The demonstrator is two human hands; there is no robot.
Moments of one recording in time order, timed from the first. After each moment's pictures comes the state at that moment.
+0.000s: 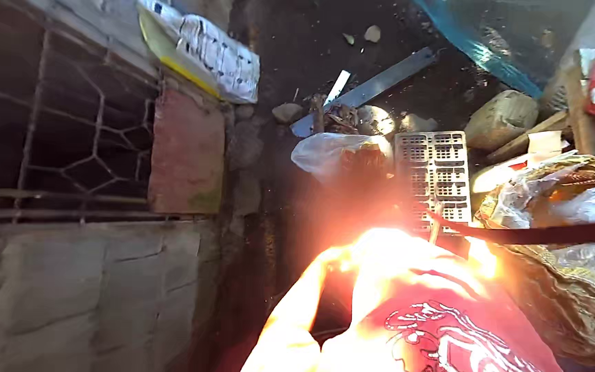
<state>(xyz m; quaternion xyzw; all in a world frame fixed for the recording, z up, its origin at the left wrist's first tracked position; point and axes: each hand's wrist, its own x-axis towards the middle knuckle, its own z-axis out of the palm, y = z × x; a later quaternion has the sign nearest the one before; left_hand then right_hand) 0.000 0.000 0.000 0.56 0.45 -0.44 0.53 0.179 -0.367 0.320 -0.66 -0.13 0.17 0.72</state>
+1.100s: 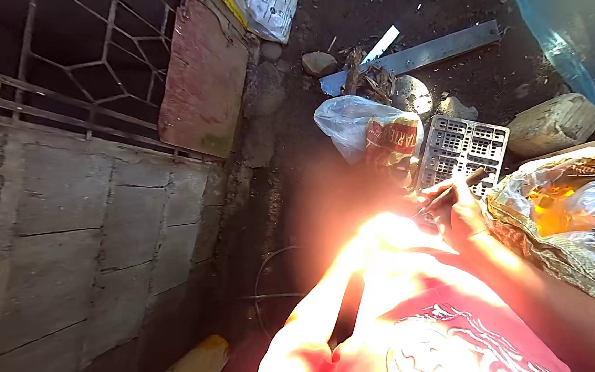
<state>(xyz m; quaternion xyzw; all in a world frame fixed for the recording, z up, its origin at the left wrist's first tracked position) -0.069 -0.049 -0.029 0.25 0.50 -0.15 0.82 0.142 -0.199 0.119 -0.53 0.20 0.29 0.77</state>
